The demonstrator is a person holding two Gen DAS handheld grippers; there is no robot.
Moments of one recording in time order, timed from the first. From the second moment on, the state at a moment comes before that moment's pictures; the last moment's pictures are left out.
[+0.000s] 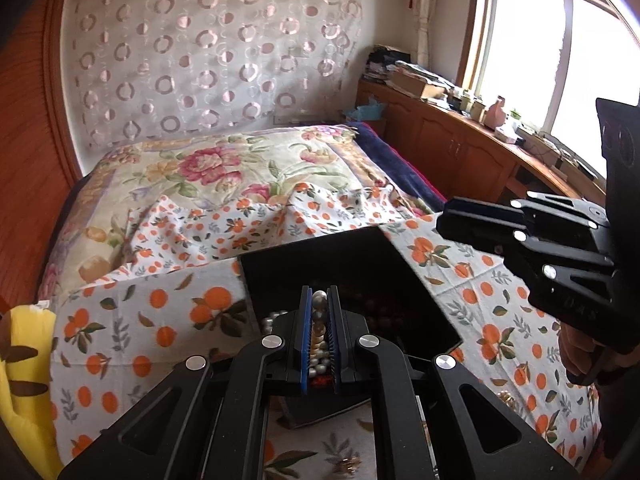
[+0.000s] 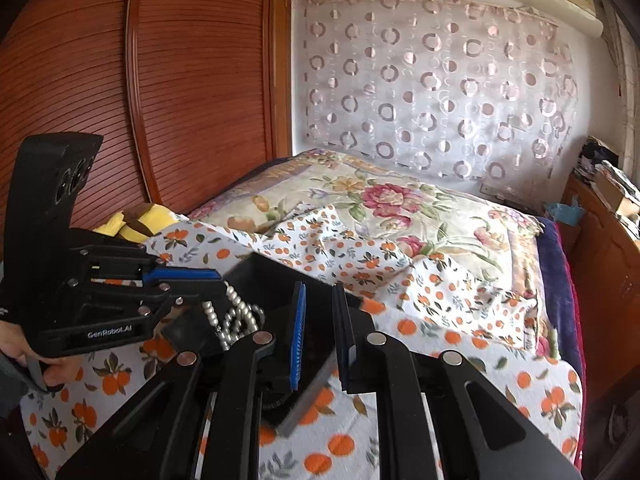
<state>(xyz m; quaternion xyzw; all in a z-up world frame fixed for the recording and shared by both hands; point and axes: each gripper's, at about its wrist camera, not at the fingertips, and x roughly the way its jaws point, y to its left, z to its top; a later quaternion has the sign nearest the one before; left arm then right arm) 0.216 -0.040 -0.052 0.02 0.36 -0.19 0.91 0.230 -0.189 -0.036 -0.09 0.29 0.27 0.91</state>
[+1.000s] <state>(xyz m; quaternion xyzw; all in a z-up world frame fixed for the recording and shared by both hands) 0.105 -0.056 -0.093 0.03 0.40 -0.21 0.89 0.101 -0.248 -0.107 -0.04 0.36 0.22 0.91</state>
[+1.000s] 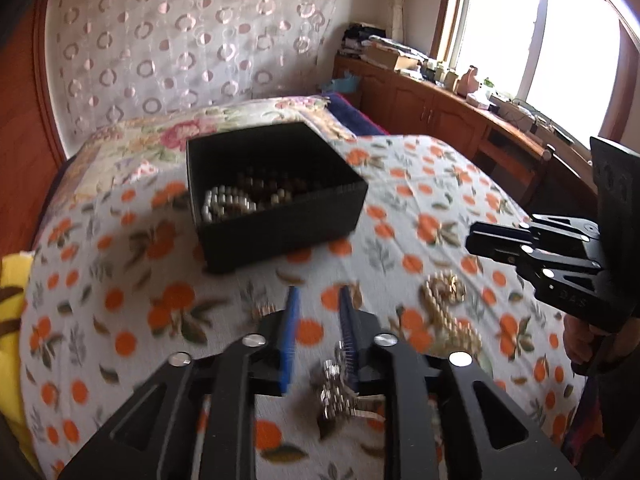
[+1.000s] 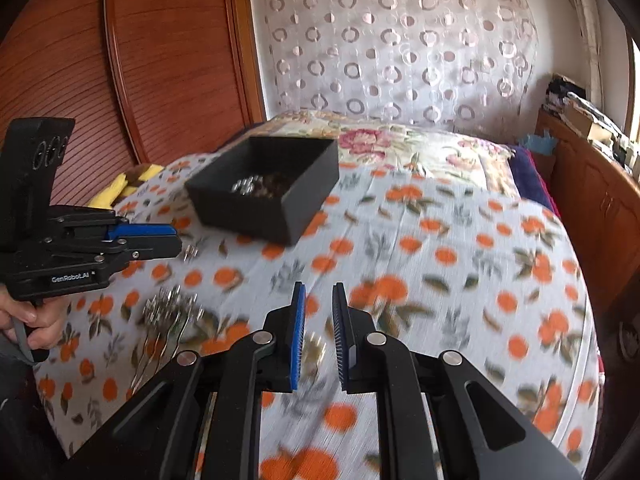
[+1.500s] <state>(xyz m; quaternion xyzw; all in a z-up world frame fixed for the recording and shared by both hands) 0.084 -0.080 -0.117 0.04 0.42 -0.18 0.89 0.045 -0.257 -0.121 -0.05 0.37 0.19 0.91</state>
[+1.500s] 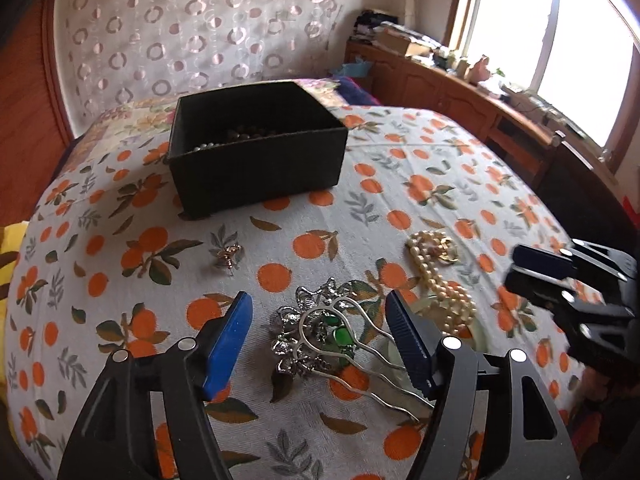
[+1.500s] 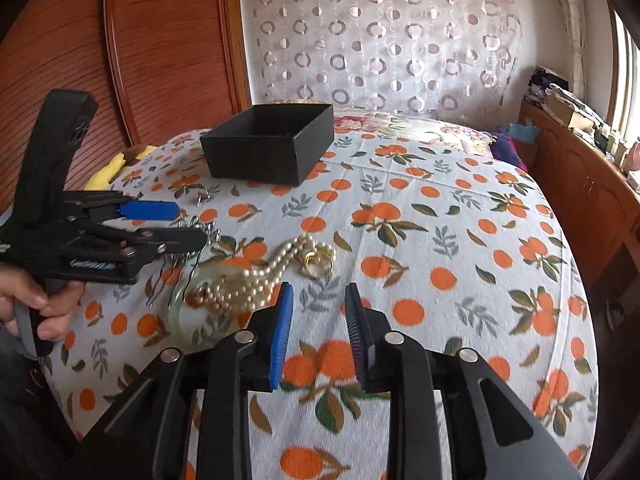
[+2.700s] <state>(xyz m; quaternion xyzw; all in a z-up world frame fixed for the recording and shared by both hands) 0.072 -0.077 -0.123 0.09 0.43 -0.16 0.88 0.037 -0.259 -0.132 -0.04 0.37 0.19 0.91</state>
